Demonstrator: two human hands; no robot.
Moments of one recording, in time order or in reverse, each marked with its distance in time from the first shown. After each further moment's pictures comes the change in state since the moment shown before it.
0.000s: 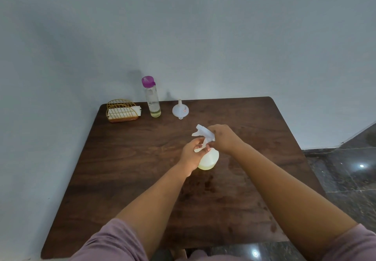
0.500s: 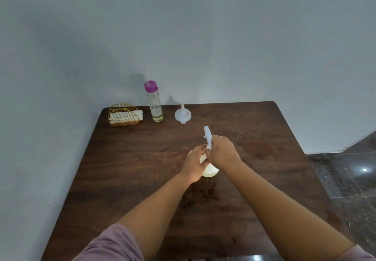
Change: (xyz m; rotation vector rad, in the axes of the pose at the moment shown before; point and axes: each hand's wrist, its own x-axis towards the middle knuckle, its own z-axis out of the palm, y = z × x) left_hand 0.006 -0.010 -0.002 0.349 -0.040 0.165; right_hand -0.002 -0.013 0.029 -0.083 0.161 0.140
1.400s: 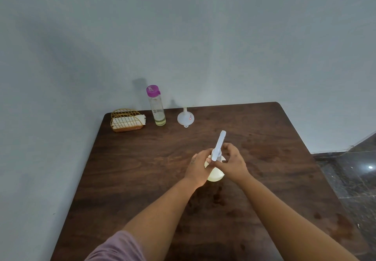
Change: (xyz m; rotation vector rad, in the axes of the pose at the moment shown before) left_hand 0.001 -0.003 -0.002 -0.001 0.008 0.061; right_hand -0.003 0.045 0.043 0.611 0.076 0.079
